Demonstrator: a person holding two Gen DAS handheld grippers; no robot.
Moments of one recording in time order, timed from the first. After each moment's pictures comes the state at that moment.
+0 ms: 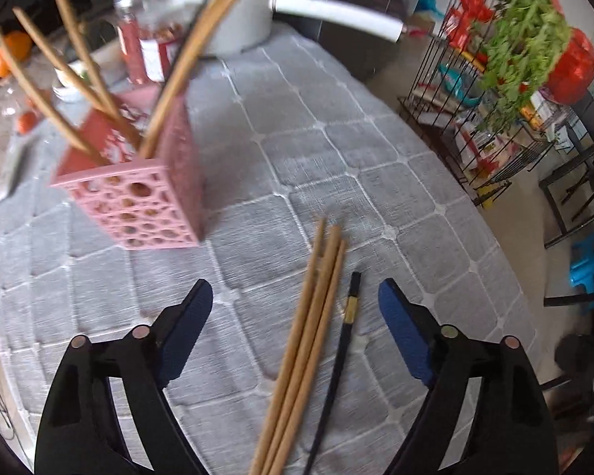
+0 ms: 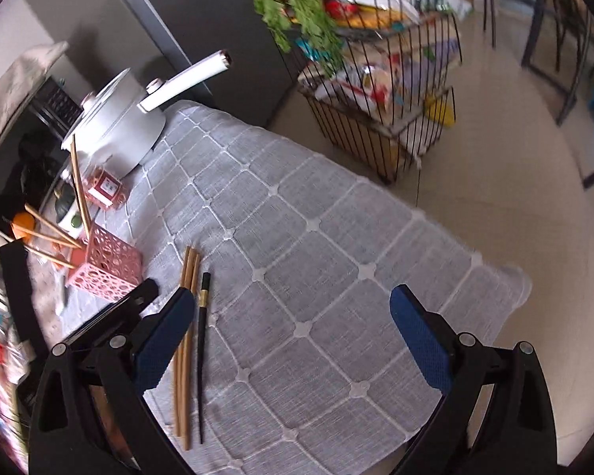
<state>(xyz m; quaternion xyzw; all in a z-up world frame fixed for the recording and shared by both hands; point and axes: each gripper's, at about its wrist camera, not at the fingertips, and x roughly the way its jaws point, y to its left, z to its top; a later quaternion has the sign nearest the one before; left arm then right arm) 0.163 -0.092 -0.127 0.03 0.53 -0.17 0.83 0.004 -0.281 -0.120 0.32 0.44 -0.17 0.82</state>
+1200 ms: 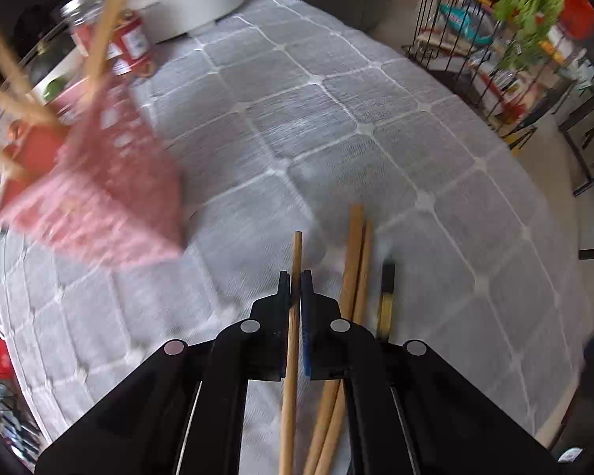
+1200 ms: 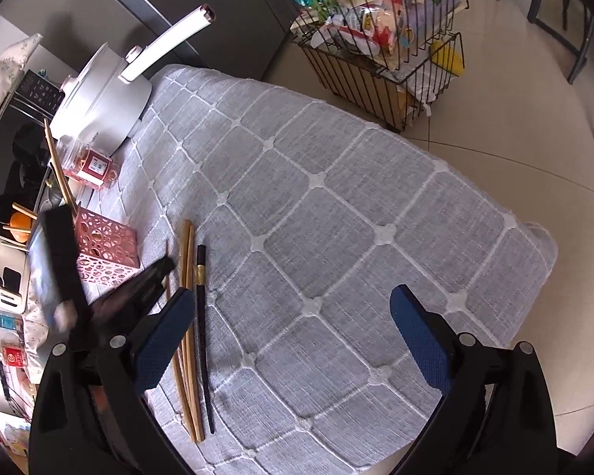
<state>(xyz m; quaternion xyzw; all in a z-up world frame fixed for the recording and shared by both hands) 0.172 -0.104 -0.158 0.12 0.54 -0.17 0.81 0.032 -0.274 -0.152 0.35 0.50 -0.15 0.78</state>
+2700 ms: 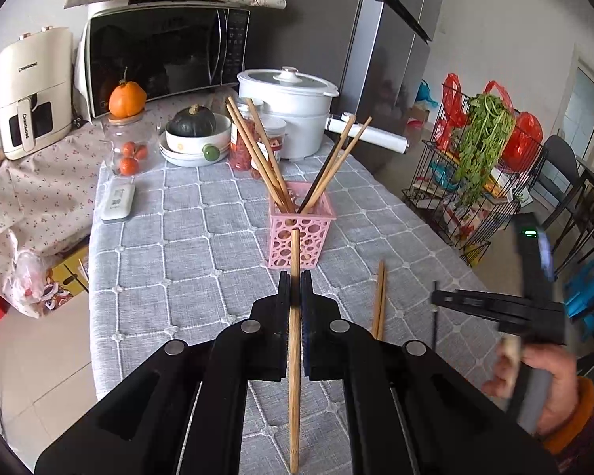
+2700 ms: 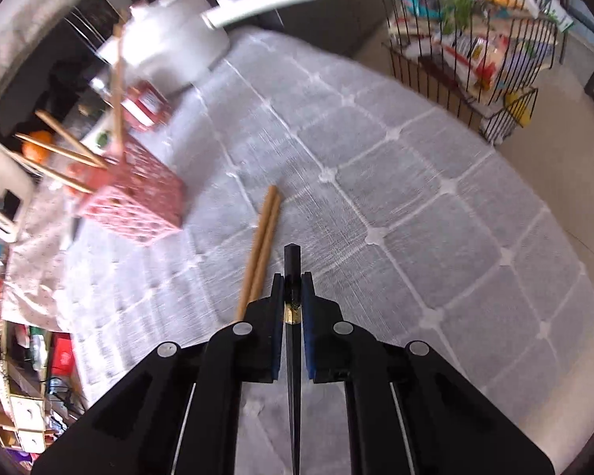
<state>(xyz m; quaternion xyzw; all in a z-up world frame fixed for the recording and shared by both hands) 0.045 0.065 -0.025 -0.02 0.36 -0.17 0.92 0.058 -0.197 -0.134 0.26 0.48 -0.07 0.83</state>
